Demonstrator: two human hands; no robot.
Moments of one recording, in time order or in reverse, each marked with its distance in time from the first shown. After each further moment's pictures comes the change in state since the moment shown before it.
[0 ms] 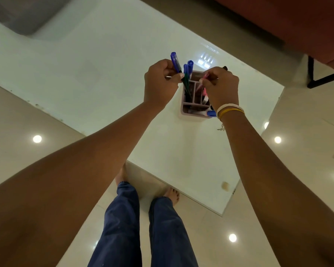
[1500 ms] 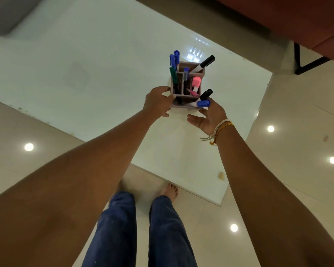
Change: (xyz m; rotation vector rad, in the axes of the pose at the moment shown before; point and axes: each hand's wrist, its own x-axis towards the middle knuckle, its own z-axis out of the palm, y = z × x) left_hand -0.019 -0.044 0.031 0.126 -0.349 -0.459; right_hand -0.055 0.048 0.021 1.128 -0.171 1.032
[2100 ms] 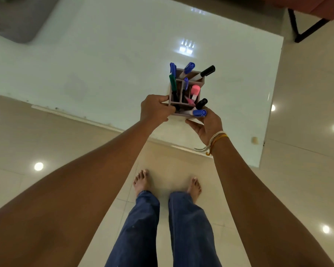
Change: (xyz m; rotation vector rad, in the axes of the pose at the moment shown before) left_hand -0.065 -0.100 -0.092 0.098 0.024 0.146; right_hand -0.058 0.154 0.054 0.226 0.112 -0.133
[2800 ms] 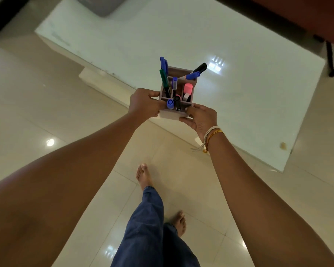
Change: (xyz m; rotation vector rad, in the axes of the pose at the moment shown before) left_hand -0.088 -0.086 -0.135 -0.074 0.176 -0.045; right_hand -0.089 0.098 0.071 -0.361 -0.217 -0.141
